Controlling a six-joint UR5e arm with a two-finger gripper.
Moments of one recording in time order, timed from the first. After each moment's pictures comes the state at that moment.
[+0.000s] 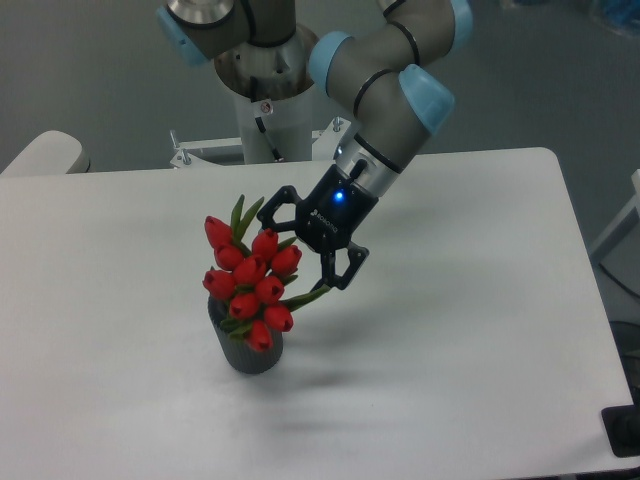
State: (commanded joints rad) arm 2.61 -1.75 -1.94 -0.88 0.64 1.23
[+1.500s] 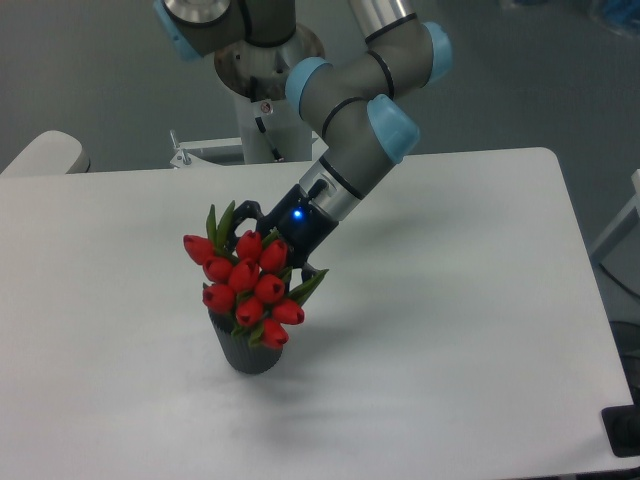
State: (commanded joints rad) arm 2.55 -1.81 -1.95 -0.81 0.55 1.26
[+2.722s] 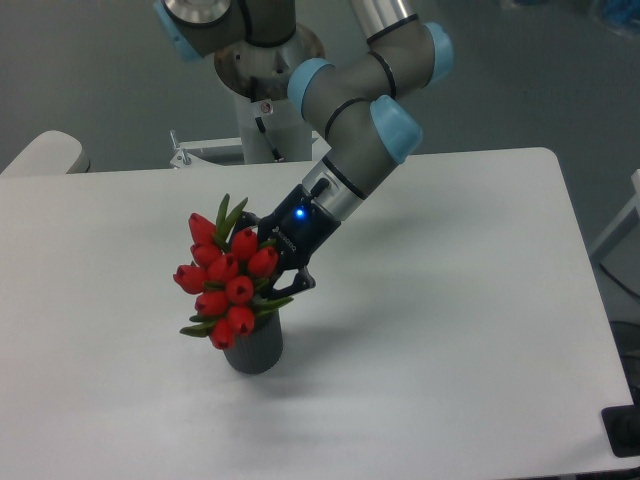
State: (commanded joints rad) arm 2.56 -1.81 -1.95 -0.81 0.55 1.27
